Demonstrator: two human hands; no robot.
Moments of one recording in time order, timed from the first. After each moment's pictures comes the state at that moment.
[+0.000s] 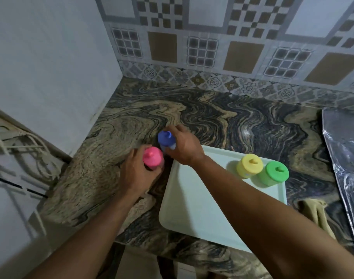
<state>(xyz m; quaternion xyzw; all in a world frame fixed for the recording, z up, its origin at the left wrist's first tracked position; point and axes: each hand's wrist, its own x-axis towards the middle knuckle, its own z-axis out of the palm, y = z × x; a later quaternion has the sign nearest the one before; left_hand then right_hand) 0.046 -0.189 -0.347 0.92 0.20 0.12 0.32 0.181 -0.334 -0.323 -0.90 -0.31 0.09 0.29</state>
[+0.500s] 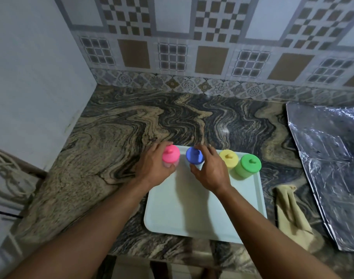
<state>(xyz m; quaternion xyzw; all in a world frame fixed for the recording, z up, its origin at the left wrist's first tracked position) 0.105 -0.259 -0.339 0.94 0.04 0.06 0.35 0.133 -0.468 -0.343 -0.95 -0.13 0.00 0.29</state>
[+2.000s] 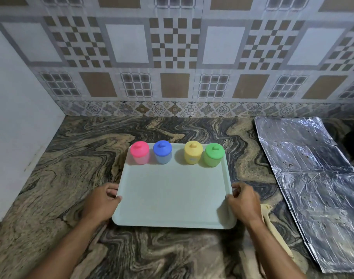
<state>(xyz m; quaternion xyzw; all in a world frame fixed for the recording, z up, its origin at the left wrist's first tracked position) 0.108 -0.219 -0.353 0.89 0.25 -0.05 0.37 0.141 -0.622 -0.352 -0.91 0.20 0.06 0.35</state>
